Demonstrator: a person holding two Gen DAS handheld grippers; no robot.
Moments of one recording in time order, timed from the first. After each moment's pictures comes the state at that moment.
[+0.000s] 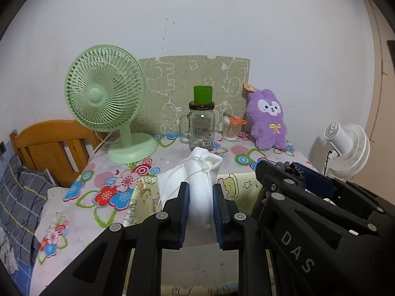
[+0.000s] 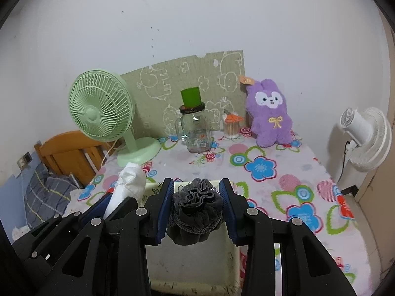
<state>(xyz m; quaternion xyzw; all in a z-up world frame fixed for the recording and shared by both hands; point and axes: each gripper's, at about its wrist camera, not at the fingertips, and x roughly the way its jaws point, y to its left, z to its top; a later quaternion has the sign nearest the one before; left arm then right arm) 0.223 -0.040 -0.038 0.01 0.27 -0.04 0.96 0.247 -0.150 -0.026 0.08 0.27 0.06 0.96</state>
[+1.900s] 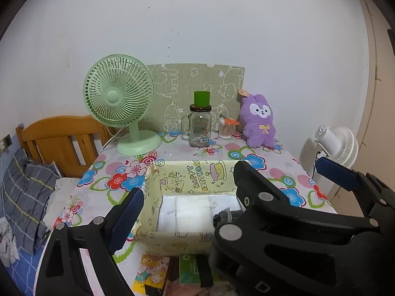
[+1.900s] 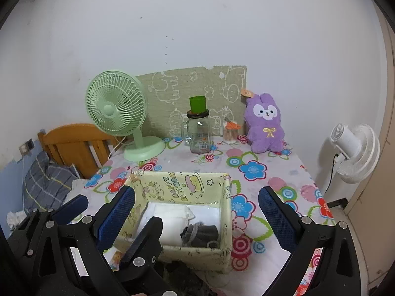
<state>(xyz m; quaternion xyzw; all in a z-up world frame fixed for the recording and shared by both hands) 0.150 -0.038 -0.006 0.00 0.27 -0.04 0.96 0.172 -0.143 0.008 0.02 0.25 0.06 0.97</state>
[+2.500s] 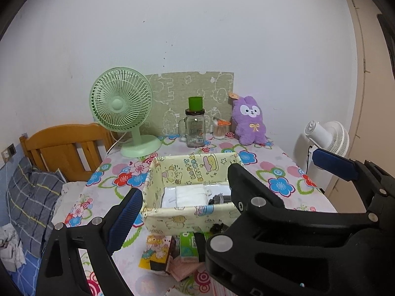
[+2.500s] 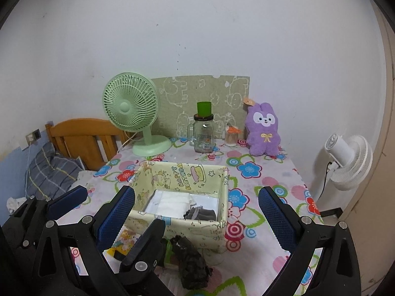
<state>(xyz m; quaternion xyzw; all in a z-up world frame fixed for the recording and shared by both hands) 0.093 -0.045 0.000 0.02 0.25 -0.05 0.97 0.112 -0.143 0.017 -0.01 0.23 0.08 0.97</state>
